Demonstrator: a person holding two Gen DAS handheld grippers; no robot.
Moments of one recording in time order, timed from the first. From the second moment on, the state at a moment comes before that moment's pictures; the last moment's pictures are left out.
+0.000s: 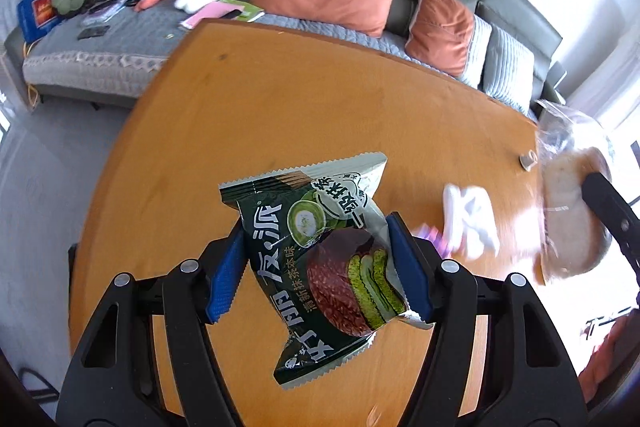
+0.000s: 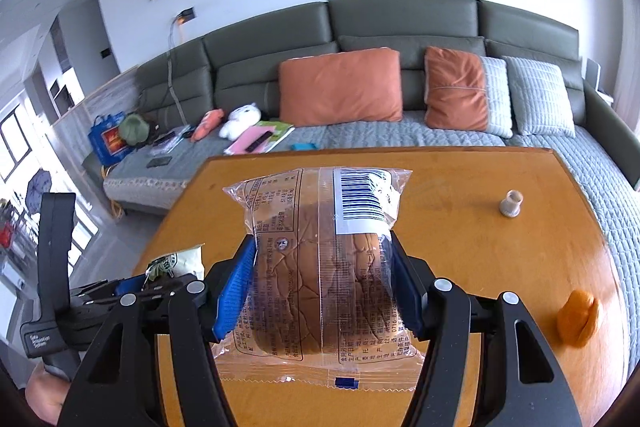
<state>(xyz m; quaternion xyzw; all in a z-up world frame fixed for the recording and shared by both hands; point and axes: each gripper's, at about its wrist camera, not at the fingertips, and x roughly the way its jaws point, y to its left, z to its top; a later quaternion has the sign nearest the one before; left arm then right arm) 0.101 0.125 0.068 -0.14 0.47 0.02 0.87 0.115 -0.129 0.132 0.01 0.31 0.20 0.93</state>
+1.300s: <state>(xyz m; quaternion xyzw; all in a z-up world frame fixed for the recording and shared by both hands) -0.197 0.416 0.038 -0.26 0.45 0.22 0.82 -0.105 0.219 0.089 -0.10 0.36 0.44 0.81</state>
